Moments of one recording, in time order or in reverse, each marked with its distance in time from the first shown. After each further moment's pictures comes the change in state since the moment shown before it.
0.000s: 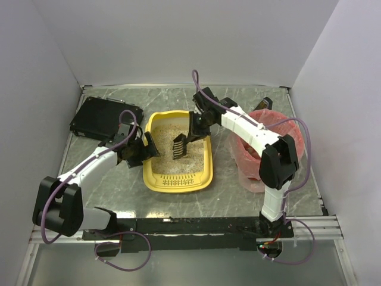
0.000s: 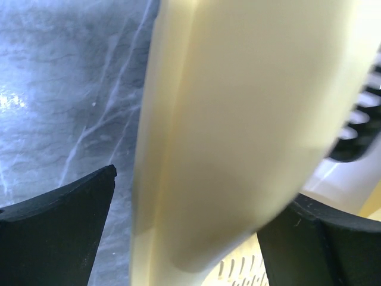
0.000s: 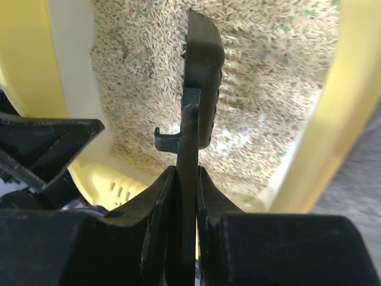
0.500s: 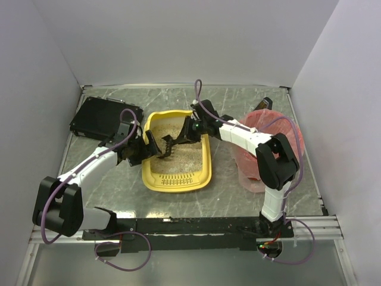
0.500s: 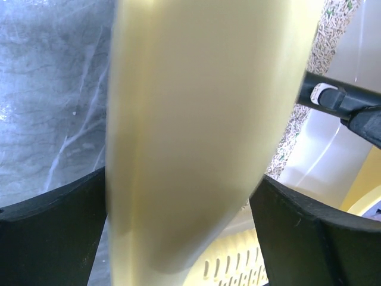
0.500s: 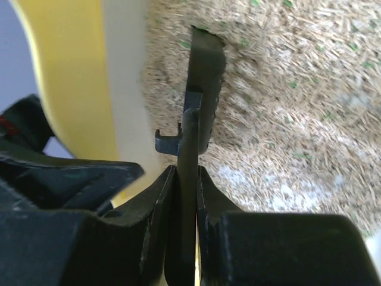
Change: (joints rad) left arm 0.000 -0.003 -0.002 0.053 0.042 -0.003; right arm 0.006 -0.004 -0.315 0.545 -0.174 0.231
